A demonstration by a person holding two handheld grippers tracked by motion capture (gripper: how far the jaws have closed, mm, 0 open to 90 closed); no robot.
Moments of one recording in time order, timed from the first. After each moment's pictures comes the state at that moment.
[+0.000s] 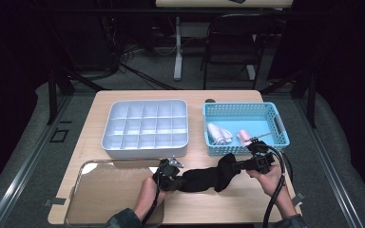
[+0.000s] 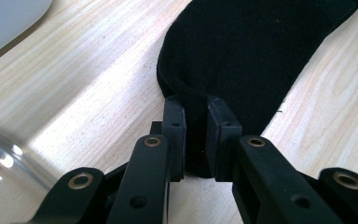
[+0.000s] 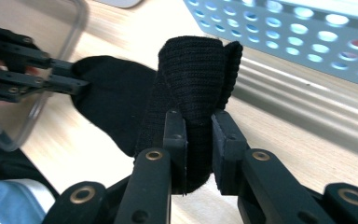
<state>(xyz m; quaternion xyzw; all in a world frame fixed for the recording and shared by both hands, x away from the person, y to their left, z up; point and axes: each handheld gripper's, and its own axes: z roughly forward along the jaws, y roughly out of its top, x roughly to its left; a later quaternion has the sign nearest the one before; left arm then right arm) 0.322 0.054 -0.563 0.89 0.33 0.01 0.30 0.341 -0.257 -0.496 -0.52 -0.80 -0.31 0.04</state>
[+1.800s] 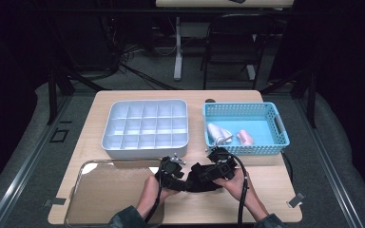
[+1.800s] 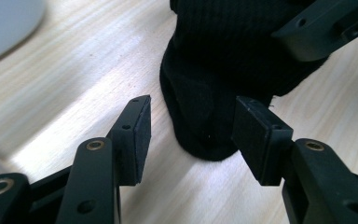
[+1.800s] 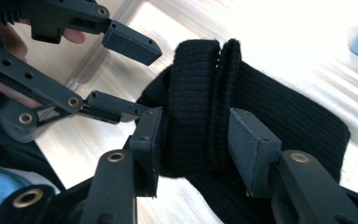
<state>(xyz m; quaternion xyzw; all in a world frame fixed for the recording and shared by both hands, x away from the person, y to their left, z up) 0.323 0.052 -0.550 0.88 0.35 -0.01 0.32 0.340 -0.157 -0.515 -0.43 -0.87 -0.26 0.05</state>
